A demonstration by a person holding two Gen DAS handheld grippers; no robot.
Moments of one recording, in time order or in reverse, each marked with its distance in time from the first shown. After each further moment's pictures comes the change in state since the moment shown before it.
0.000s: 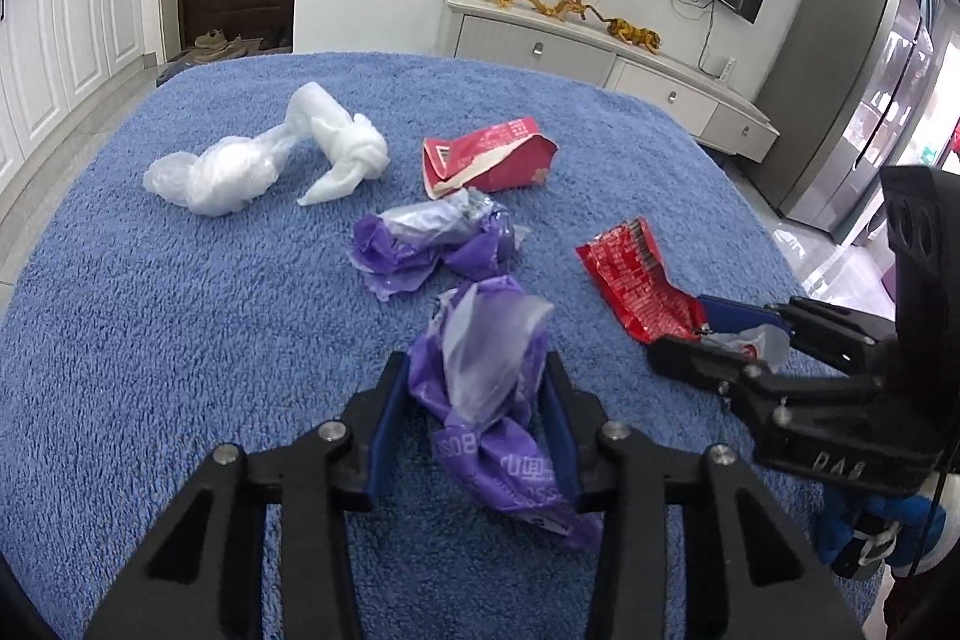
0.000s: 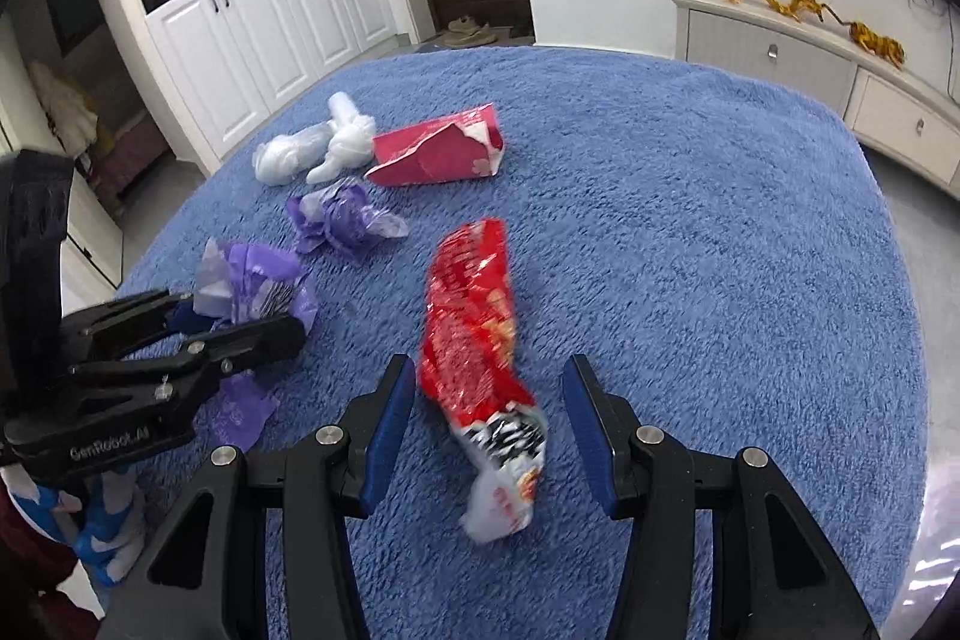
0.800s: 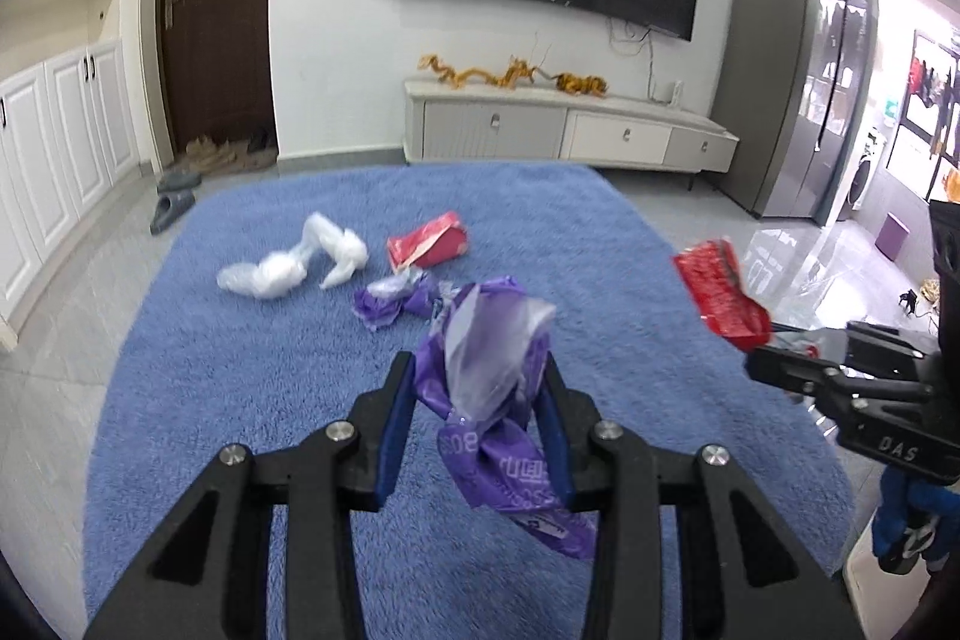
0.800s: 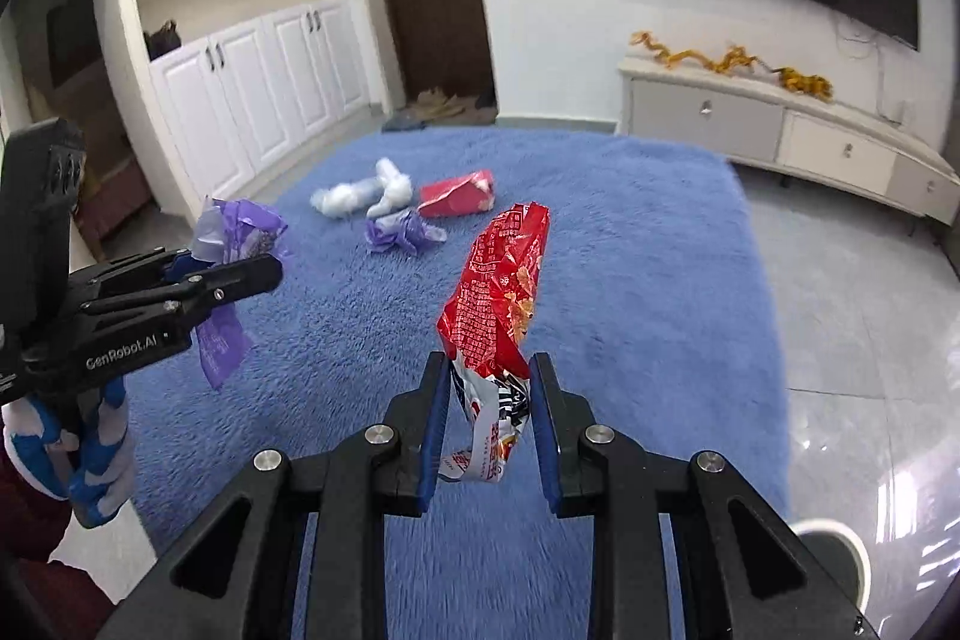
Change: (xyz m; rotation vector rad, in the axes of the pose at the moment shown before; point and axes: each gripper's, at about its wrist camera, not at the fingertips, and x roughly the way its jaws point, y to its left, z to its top) left arm -0.134 -0.047 -0.028 0.172 -0.192 0.013; right arm -0.160 0.030 -0.079 0.058 -0.200 -0.099
